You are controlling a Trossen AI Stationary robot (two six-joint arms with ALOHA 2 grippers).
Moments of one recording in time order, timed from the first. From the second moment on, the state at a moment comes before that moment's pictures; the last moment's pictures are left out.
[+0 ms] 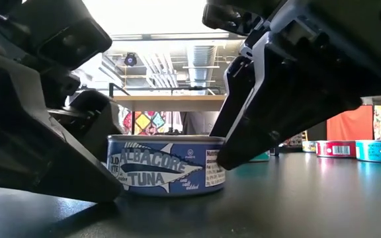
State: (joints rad) left arm -0.69 2.01 0.85 0.49 -0.55 -0.39; right arm 0.51 2.05 1.30 -0.26 0.40 0.34
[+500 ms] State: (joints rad) left arm -0.69 1.95 0.85 0.36 -0.51 -0.39; right arm 0.49 2.05 1.30 -0.26 0.35 0.34
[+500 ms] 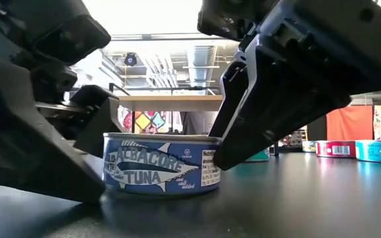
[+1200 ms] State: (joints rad) left arm -0.67 1.88 0.81 0.28 -0.53 -0.36; right arm 0.48 2.05 1.30 -0.26 0.37 0.35
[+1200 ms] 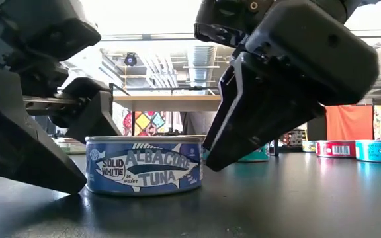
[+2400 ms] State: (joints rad) left arm -0.67 2.19 0.83 0.99 -0.59 -0.24; right arm 0.48 2.05 1.30 -0.20 0.32 0.32
